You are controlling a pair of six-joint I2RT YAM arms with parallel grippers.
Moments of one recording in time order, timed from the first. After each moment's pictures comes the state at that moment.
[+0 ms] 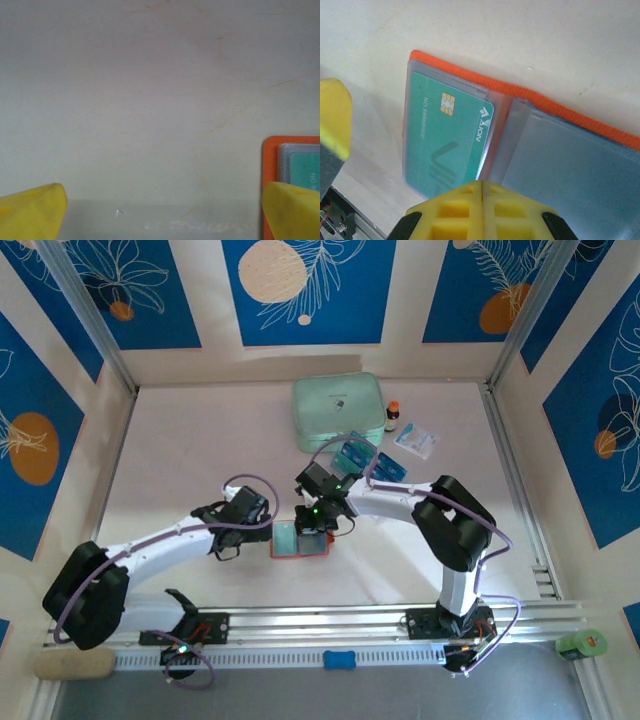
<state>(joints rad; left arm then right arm) -0.67 1.27 0.63 -0.53 -0.32 -0.67 0.86 1.84 1.14 -0.48 -0.34 0.67</state>
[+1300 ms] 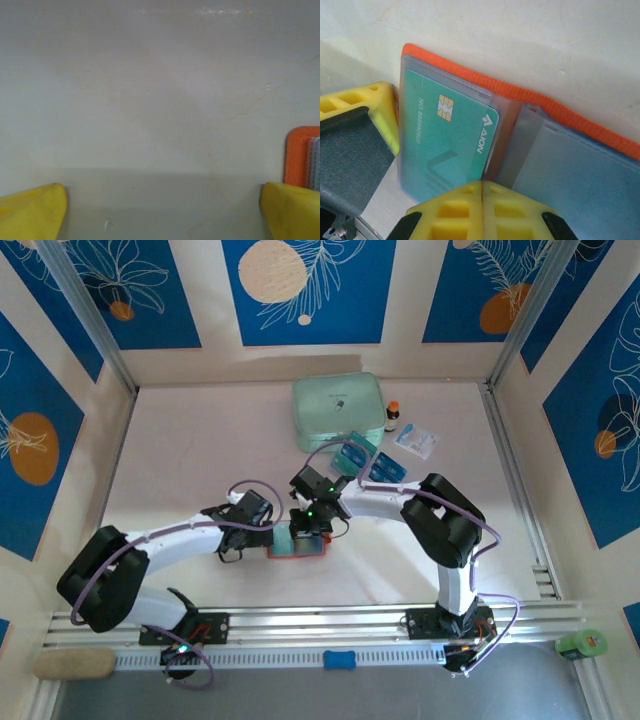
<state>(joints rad) -0.67 1.37 0.60 -0.48 -0.29 -0.68 0.88 1.89 1.16 -0.45 -0.36 0.69</state>
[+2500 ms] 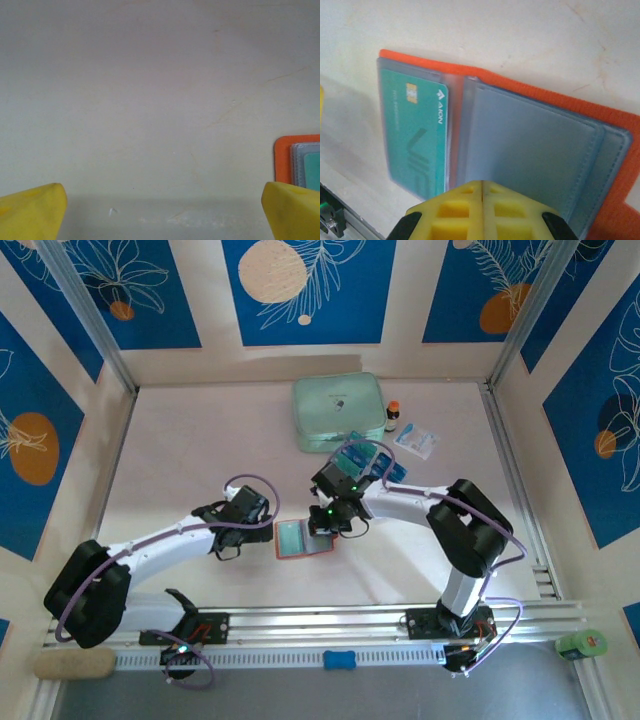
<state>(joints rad) -0.67 1.28 0.63 -0.53 -0.29 -0.67 0.81 1.74 1.02 -0.46 -0.34 0.67</state>
